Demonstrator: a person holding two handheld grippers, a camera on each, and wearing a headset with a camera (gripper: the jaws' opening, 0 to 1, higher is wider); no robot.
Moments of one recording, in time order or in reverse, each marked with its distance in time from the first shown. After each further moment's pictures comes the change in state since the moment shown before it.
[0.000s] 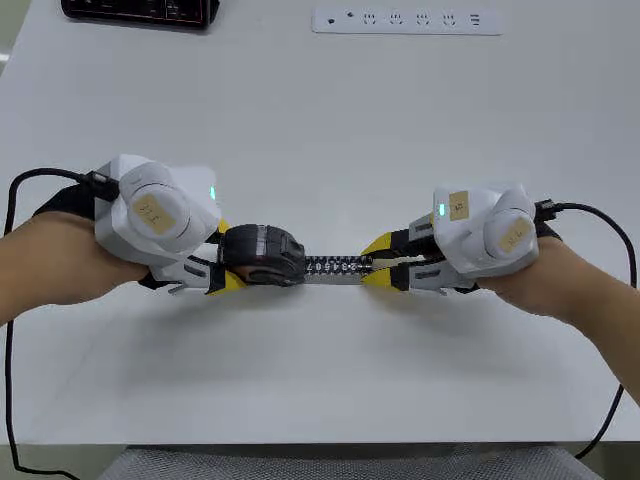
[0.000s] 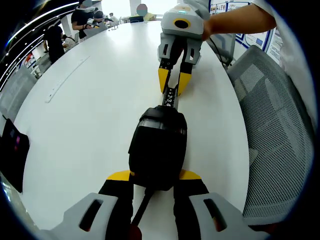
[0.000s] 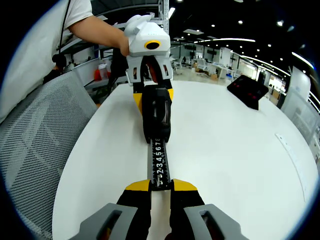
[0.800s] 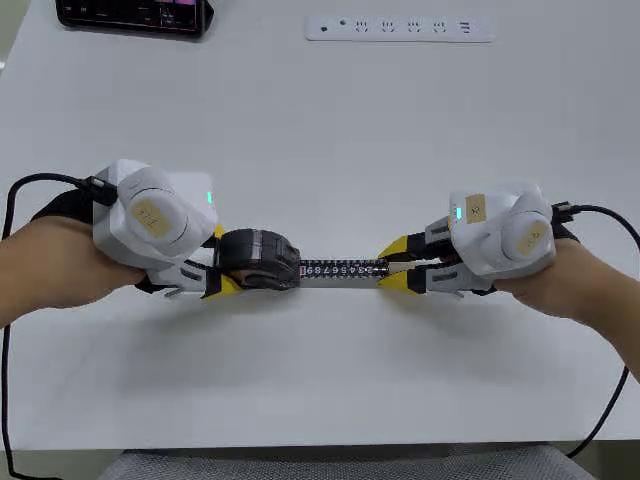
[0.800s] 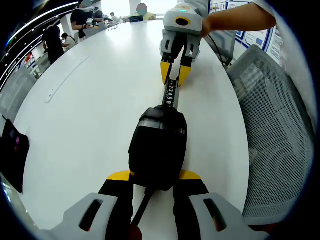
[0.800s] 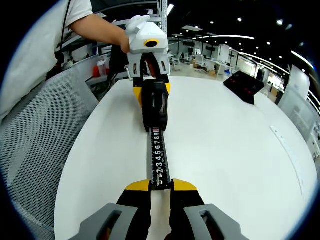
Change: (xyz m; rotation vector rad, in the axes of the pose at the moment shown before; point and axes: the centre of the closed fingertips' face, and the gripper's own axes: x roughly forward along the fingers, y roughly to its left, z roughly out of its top) left arm 0.001 -0.001 0.001 0.002 0.004 -0.001; right arm -0.022 0.002 -0.013 0.008 0.038 -0.015
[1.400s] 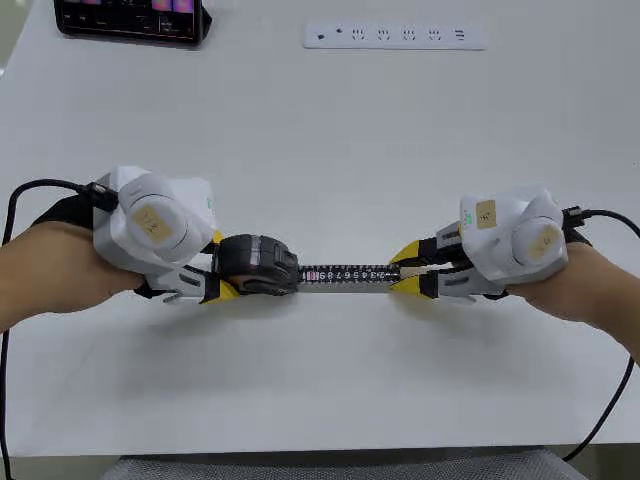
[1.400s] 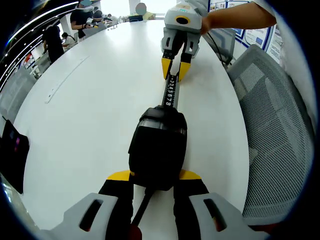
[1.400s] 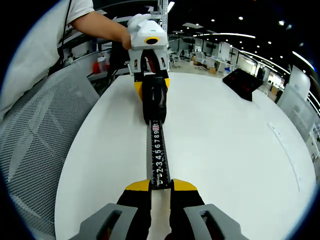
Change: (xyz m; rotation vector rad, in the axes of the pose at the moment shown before) left arm 0.000 0.000 0.000 0.003 0.006 -0.001; right arm -0.012 -0.002 -0.013 -0.007 0.034 -0.006
